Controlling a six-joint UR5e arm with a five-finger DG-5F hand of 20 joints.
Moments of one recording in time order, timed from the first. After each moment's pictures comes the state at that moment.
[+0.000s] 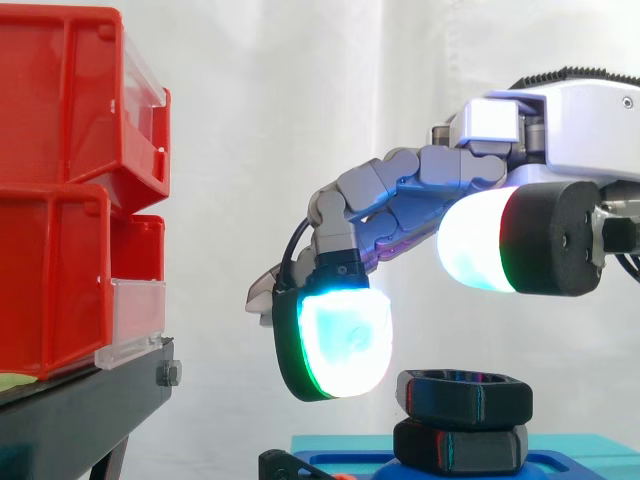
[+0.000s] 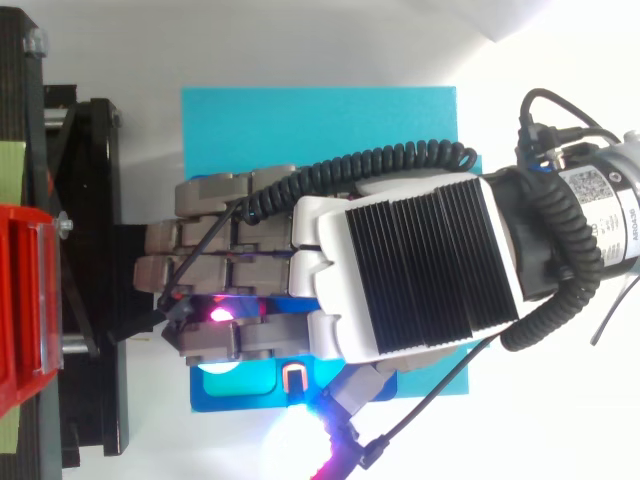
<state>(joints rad) 0.09 -2.24 -1.21 -2.75 -1.75 -1.47</state>
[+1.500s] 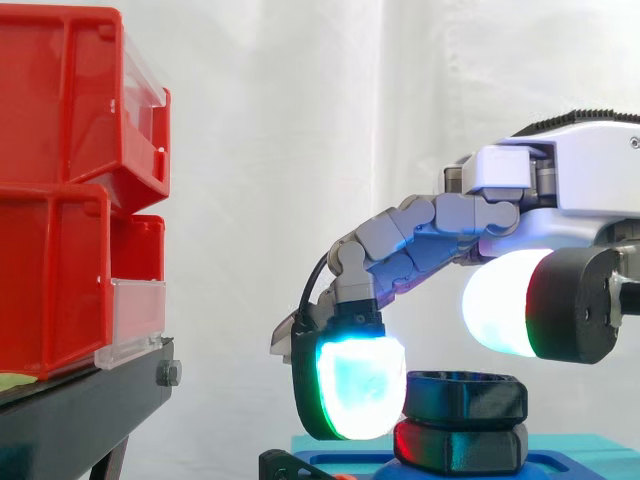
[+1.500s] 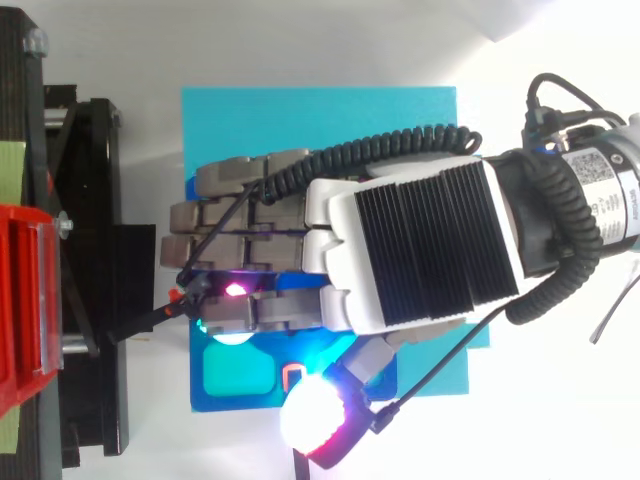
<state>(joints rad) 0.07 -2.24 -1.22 -2.79 -1.78 -1.50</state>
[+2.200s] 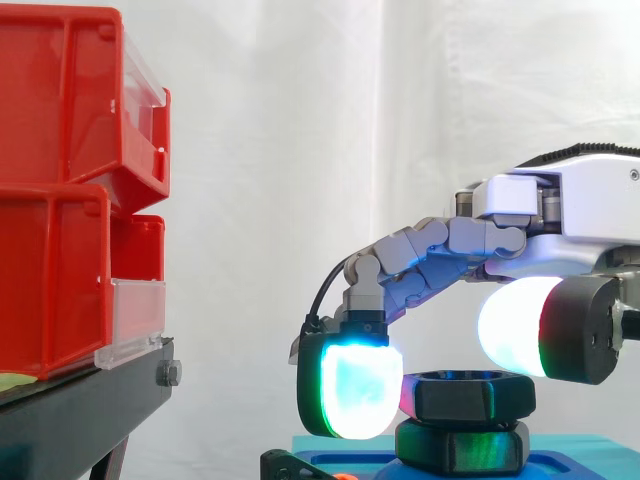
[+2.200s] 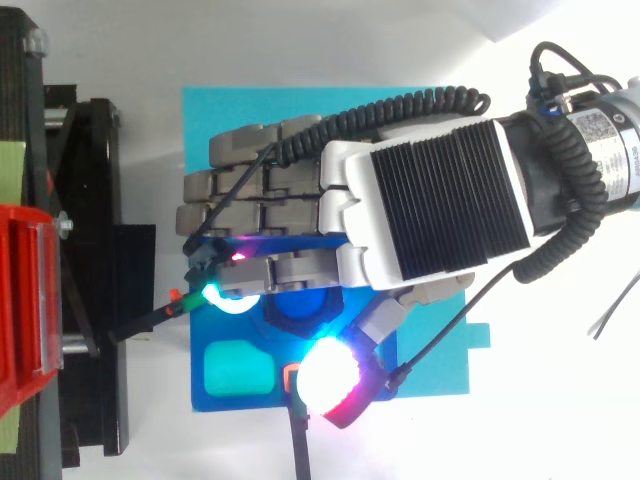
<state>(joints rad) 0.03 -2.24 -1.27 -2.73 -1.84 -1.50</state>
